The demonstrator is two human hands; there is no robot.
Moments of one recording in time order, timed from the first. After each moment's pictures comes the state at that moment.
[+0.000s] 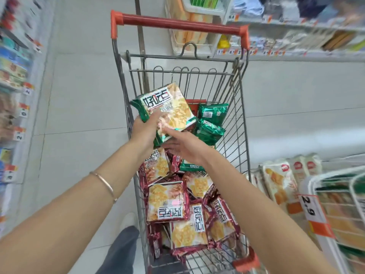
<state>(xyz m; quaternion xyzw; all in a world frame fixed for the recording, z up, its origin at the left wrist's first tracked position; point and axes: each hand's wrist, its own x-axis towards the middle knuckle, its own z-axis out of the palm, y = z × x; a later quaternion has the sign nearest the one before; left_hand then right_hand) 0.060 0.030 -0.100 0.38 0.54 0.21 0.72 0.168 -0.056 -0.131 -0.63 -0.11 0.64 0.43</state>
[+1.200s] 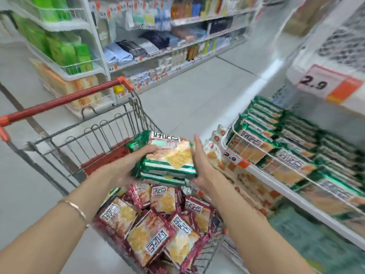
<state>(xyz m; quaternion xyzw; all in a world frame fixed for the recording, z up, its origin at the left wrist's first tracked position) 0.104 -0.018 -0.011 0.59 0.20 -0.27 0.73 0.153 -0.217 -0.015 -0.58 0.13 0.34 0.73</state>
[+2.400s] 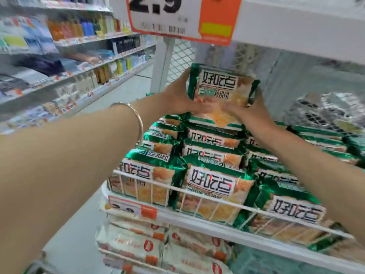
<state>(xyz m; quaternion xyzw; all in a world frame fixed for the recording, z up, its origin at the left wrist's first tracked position) 0.431 -0.430 0.016 0.86 -0.27 -0.04 0.42 0.347 -0.617 -0.001 -0.85 0.15 -0.20 0.46</state>
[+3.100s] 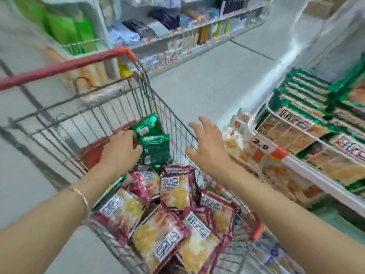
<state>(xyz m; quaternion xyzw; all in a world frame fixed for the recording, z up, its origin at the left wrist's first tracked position) 0.131 0.027 -0.122 0.96 0.19 -0.03 0.22 0.182 -0.204 -0.090 -0.96 -0.24 0.02 0.17</state>
